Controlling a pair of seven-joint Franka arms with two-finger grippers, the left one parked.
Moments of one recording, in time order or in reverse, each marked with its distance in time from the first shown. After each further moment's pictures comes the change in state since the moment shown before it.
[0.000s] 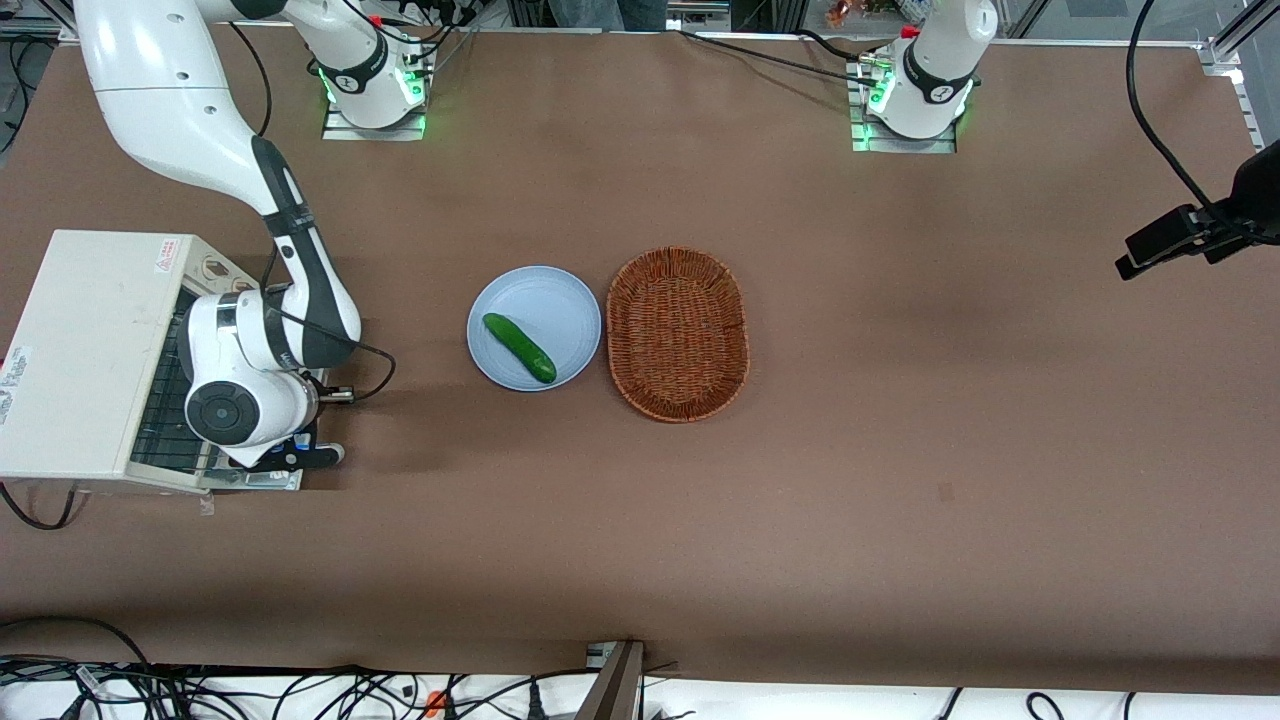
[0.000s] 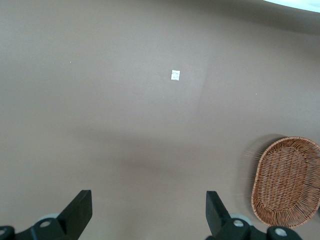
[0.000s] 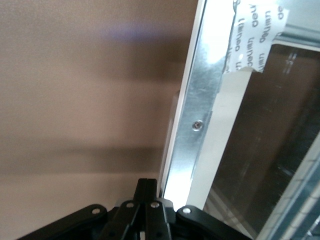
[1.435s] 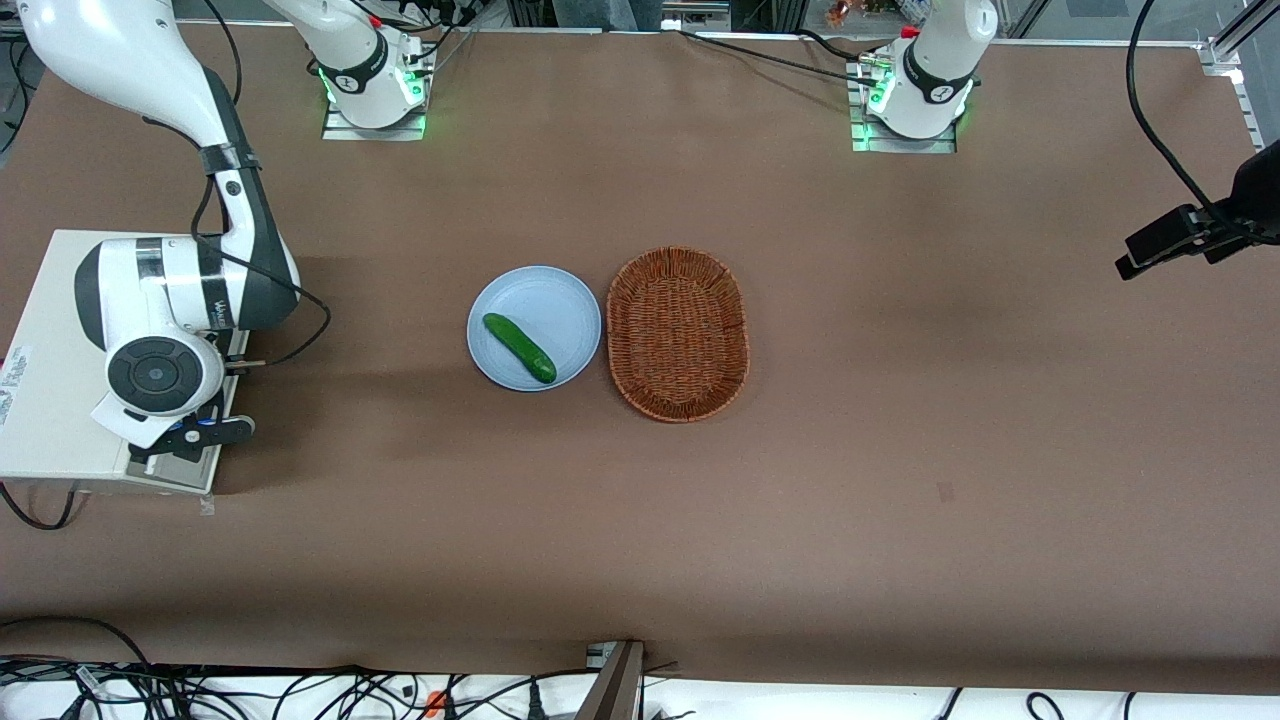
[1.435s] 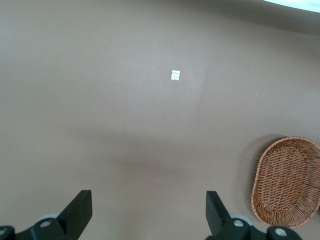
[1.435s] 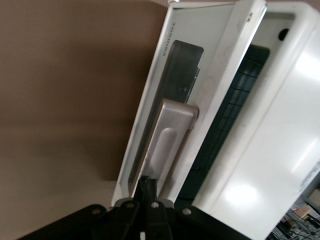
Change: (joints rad) arm -0.018 -0.192 -0.013 -0.002 -0.331 -0.212 -0.058
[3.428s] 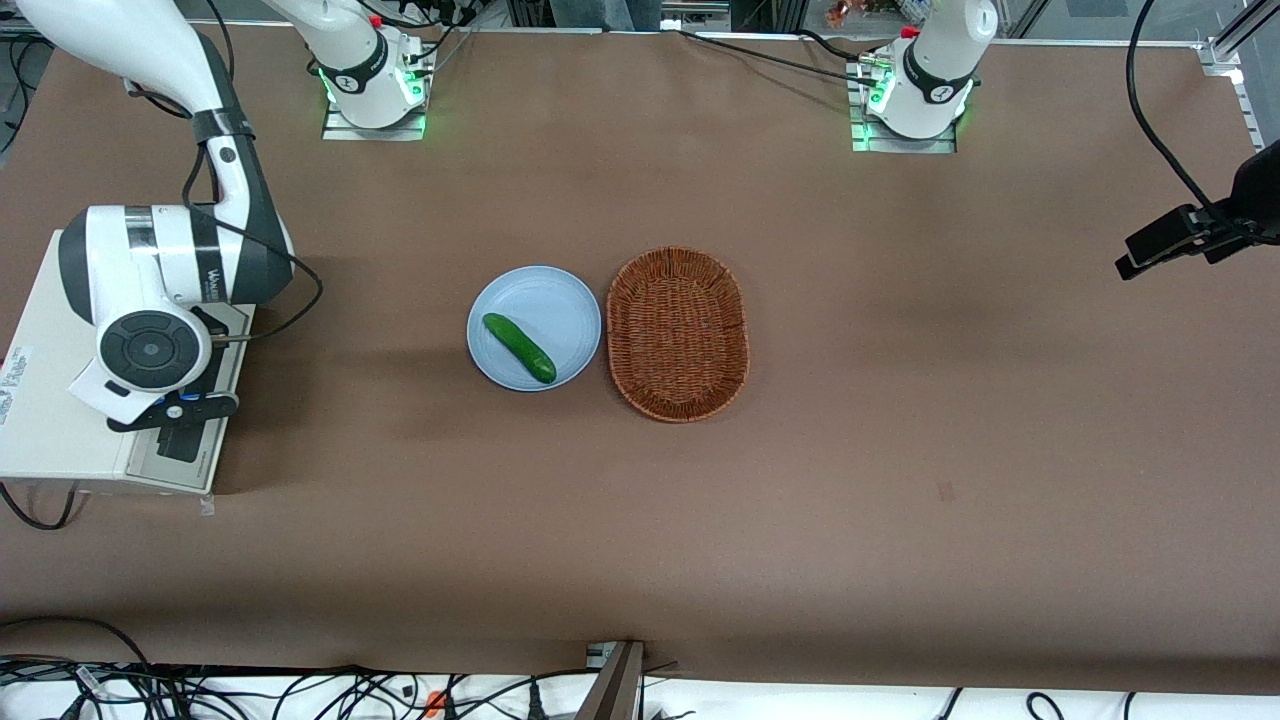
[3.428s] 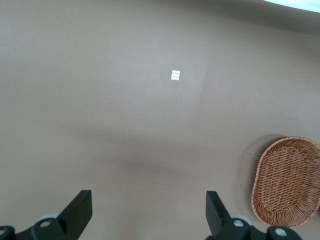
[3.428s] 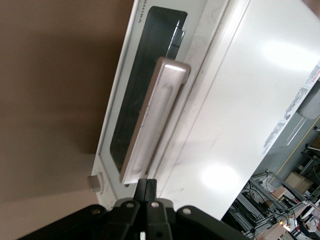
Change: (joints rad) arm 0.008 -0.074 -0.009 -0.040 -0.088 -0.081 -0.022
